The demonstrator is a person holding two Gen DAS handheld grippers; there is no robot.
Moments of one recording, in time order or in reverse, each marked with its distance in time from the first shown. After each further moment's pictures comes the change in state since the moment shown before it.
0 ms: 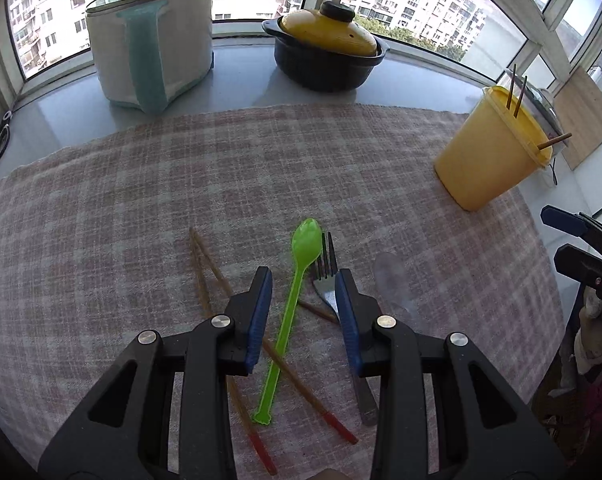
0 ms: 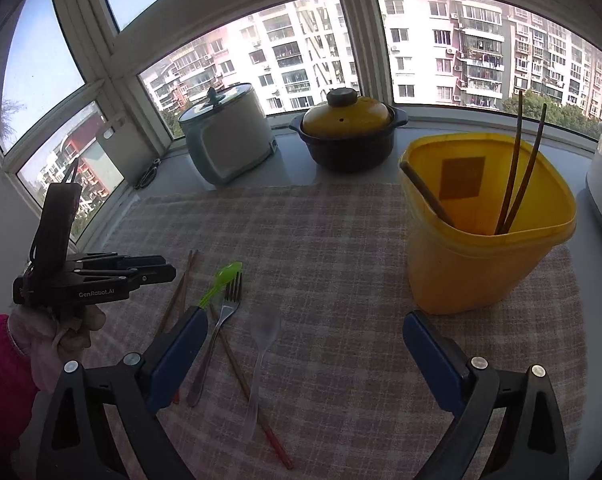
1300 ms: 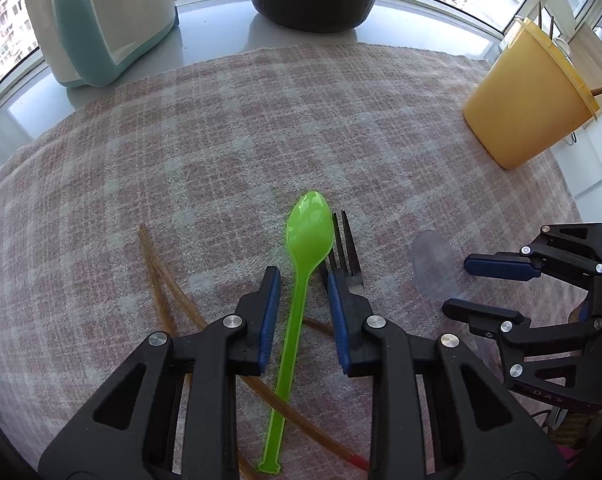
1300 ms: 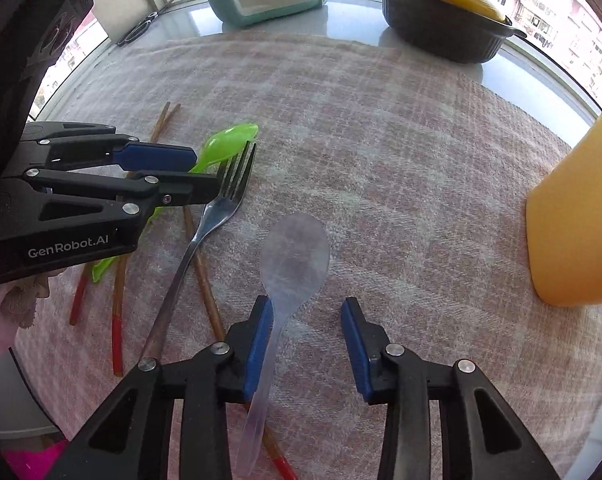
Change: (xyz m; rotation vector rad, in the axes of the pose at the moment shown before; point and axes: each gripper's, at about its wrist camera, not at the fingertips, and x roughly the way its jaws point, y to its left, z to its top) left arm 0.073 -0.003 0.002 0.082 0.124 0.036; right arm 0.144 0.056 -0.022 -0.205 0.403 -0.087
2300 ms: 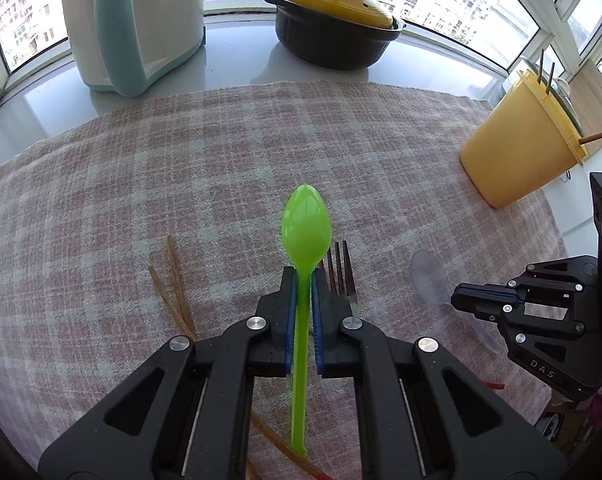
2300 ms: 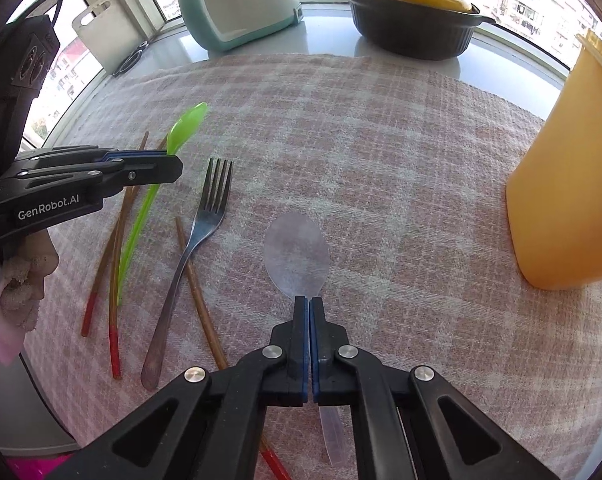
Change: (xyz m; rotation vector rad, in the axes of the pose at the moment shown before) left arm -0.027 0.014 0.002 -0.085 -0.088 -0.025; right arm -0.013 -0.023 -0.010 0.072 -0.074 0.057
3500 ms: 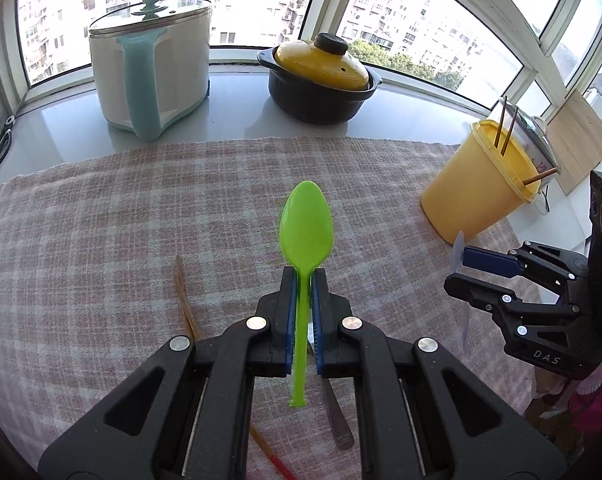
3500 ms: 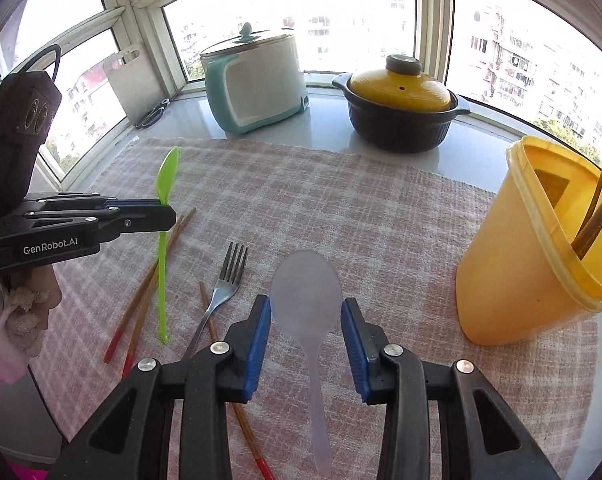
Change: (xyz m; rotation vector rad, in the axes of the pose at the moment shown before) left arm -0.062 -0.018 0.000 -0.042 -0.143 -0.032; right arm -0.071 0.000 0.005 -0.052 -0.258 -0.034
